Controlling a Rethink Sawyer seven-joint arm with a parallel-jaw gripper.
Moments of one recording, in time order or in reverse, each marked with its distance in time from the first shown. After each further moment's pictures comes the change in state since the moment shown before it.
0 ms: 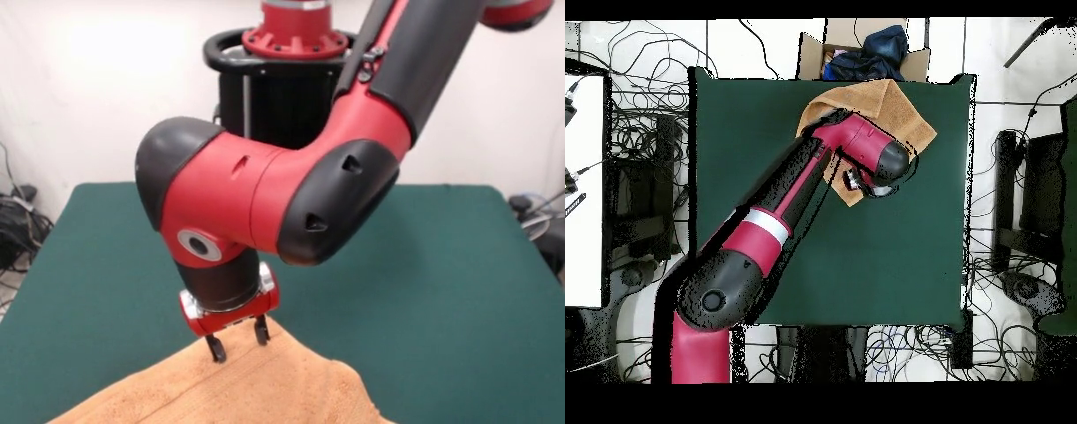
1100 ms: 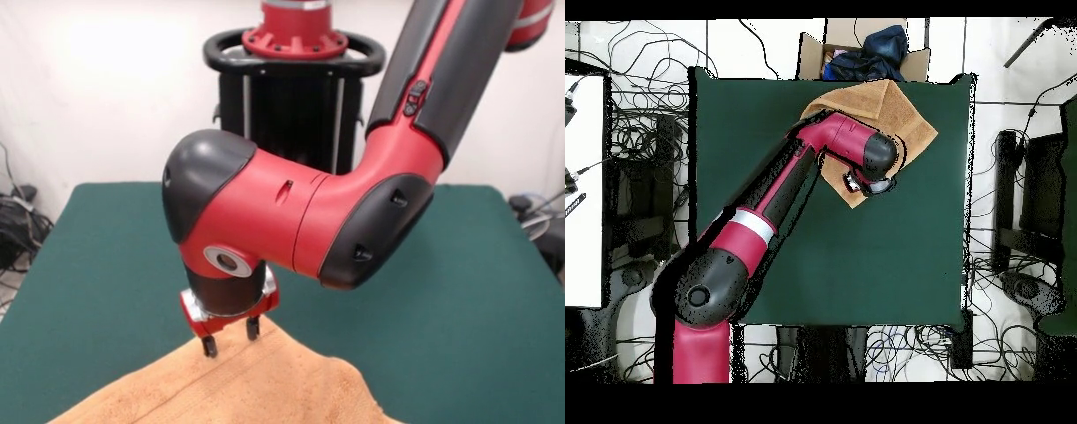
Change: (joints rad) arm 0.018 0.072 -0.096 -0.036 -0.051 -0.021 0.001
